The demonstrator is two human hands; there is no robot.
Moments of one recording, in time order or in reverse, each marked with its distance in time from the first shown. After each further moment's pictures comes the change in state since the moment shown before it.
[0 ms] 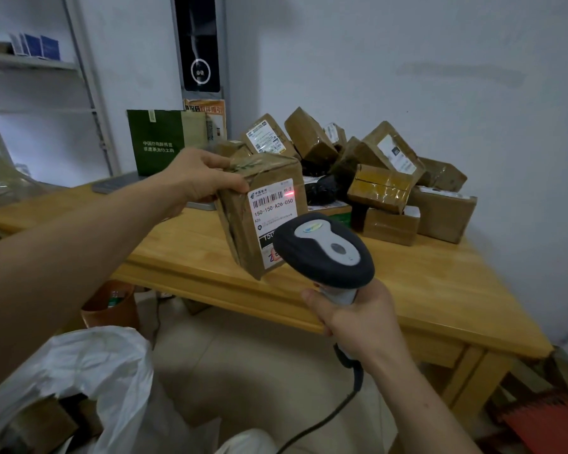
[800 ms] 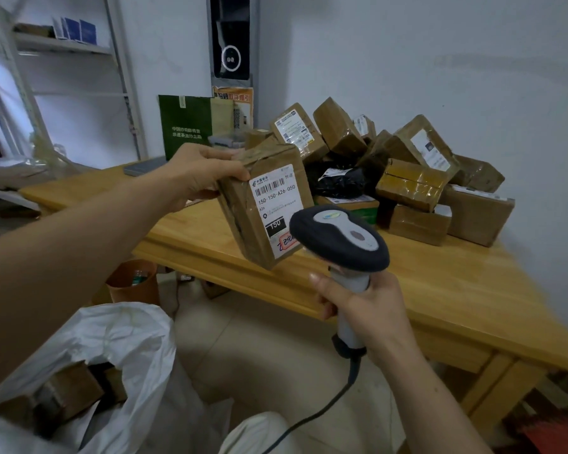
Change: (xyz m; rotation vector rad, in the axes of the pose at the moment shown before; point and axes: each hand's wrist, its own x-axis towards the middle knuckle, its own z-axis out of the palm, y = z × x) left_hand -0.005 -0.034 -0.034 -0.112 0.057 -0.085; right_hand 0.005 0.000 0.024 0.091 -0.050 0.075
